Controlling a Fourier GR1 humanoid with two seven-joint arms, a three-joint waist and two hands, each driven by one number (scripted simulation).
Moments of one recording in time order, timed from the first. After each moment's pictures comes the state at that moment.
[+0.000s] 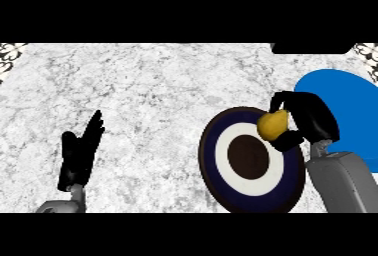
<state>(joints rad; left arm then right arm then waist) -0.04 0.12 -0.03 -1.49 -0.07 0.15 0.25 -0.35 -0.26 0.10 -1.49 0.89 0.17 0.23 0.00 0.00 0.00</state>
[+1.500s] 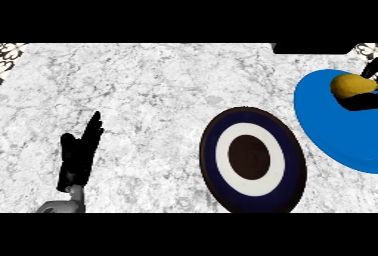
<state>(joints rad) -0.03 0.11 0.00 -1.47 -0.09 0.13 0.22 -0.51 -0.46 -0.30 -1.16 0.87 -0.03 0.18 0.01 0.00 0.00</state>
